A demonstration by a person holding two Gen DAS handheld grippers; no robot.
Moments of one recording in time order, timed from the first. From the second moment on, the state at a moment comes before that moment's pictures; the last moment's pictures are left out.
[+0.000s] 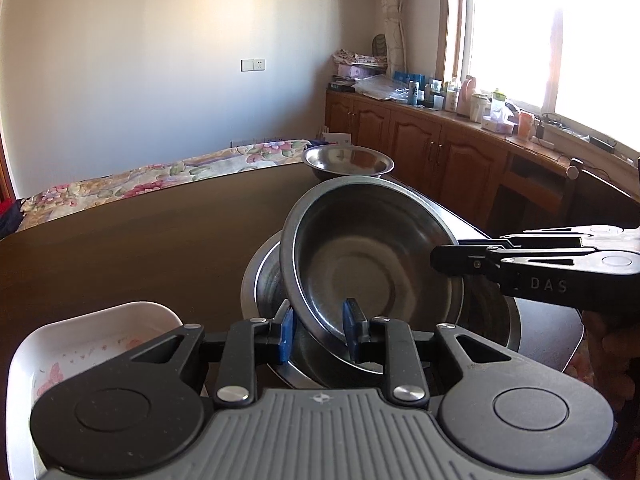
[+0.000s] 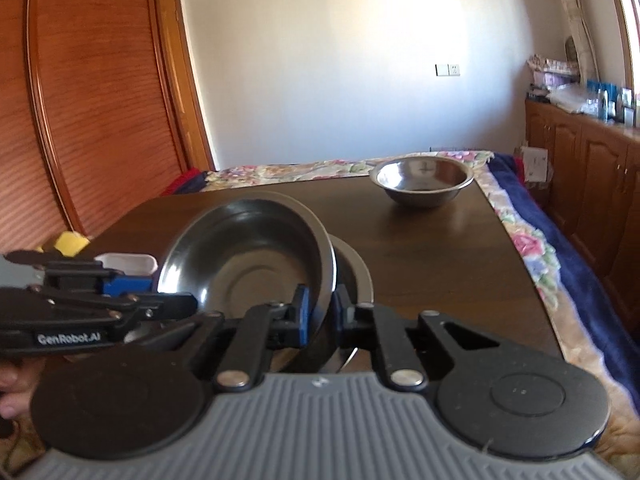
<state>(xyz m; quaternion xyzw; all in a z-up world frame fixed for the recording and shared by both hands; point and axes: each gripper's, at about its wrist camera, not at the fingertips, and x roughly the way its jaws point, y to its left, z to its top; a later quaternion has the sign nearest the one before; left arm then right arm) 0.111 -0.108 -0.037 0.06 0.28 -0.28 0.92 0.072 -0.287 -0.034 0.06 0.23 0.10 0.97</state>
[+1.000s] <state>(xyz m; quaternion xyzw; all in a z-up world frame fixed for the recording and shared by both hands) 0.105 -0.094 -0.033 0.04 0.26 -0.26 0.93 0.080 -0.259 -0.035 -0.02 0.23 0.08 0.97</state>
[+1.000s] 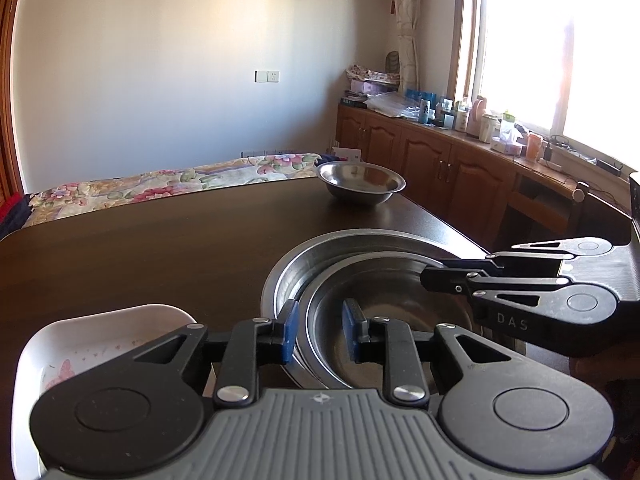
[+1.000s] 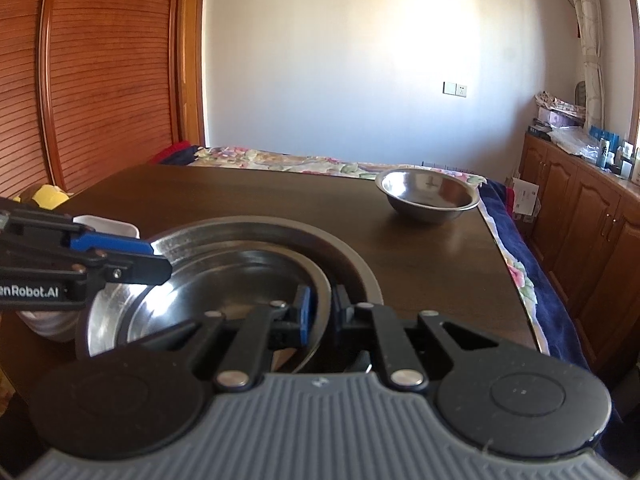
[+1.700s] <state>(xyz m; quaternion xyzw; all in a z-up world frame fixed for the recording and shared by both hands) 0.097 -0.093 -0.028 0.03 0.24 -0.25 0.94 0.049 -0.256 -0.030 -0.01 0.14 0.06 0.99</state>
